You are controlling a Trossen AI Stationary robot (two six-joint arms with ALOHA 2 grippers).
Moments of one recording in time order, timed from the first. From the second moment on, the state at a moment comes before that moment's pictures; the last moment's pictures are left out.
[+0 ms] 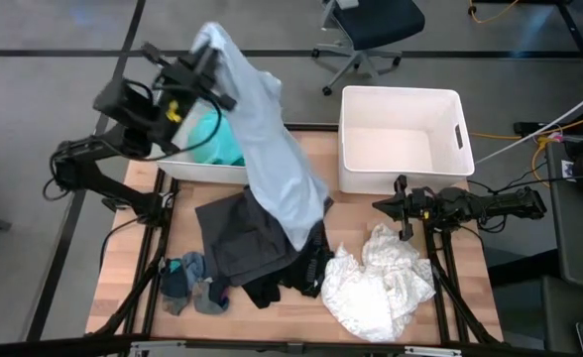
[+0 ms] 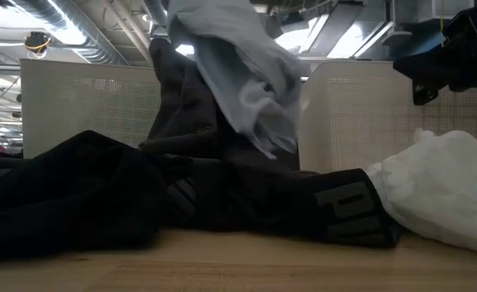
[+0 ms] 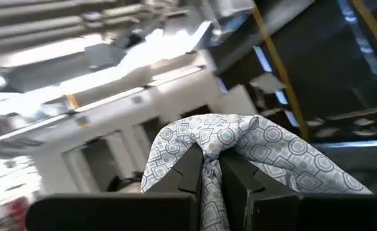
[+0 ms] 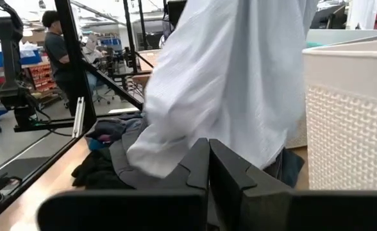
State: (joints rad) left arm 0.07 1.23 1.62 0.25 -0.93 0.98; right arm 0.14 0.05 0.02 0.11 0.17 0.07
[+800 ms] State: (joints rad) left arm 0.59 1.24 1.62 0.66 -0.61 1.36; right arm 0.14 0.05 0.02 0.10 0.26 0.07
